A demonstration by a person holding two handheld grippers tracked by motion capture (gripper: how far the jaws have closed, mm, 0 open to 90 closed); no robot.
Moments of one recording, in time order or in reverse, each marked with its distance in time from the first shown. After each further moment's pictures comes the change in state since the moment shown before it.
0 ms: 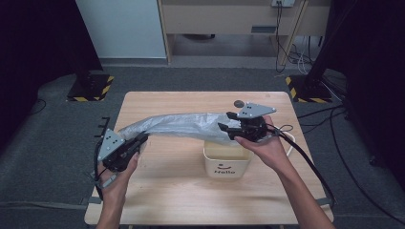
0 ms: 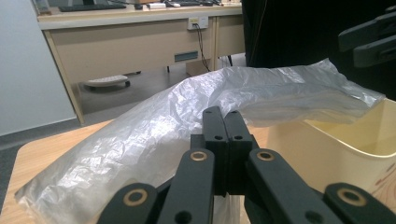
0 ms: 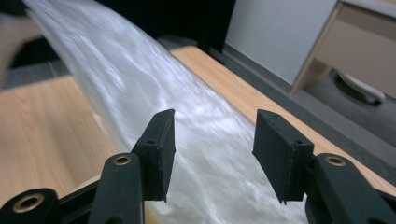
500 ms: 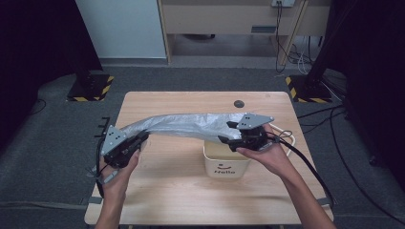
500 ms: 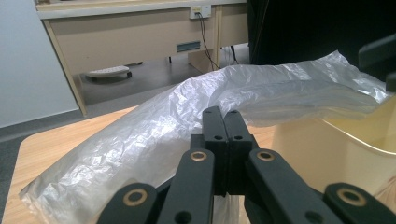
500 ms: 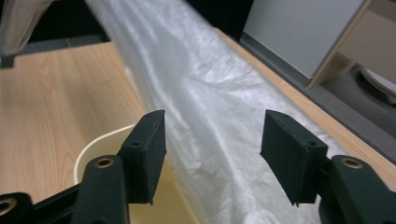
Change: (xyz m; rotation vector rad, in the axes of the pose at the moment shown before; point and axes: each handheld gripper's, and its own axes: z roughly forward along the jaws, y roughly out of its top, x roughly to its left) left arm 0.005 0.004 0.010 0.043 0.010 0.001; right arm 0.010 -0.024 0.002 0.039 0.089 -0.077
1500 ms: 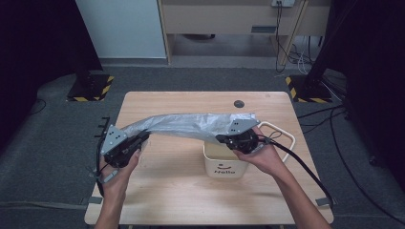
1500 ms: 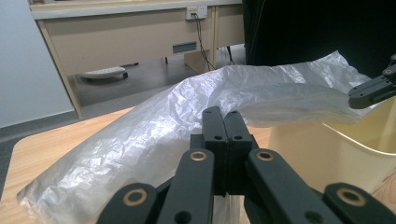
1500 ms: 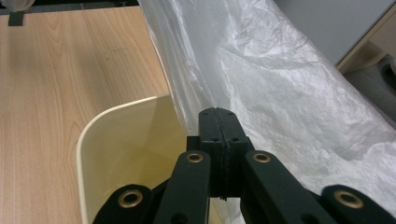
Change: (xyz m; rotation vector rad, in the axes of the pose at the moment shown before) left arm 0.000 0.000 0.000 -0.003 -0.018 -0.001; right arm 0.008 -0.006 0.021 0.092 0.054 -0.065
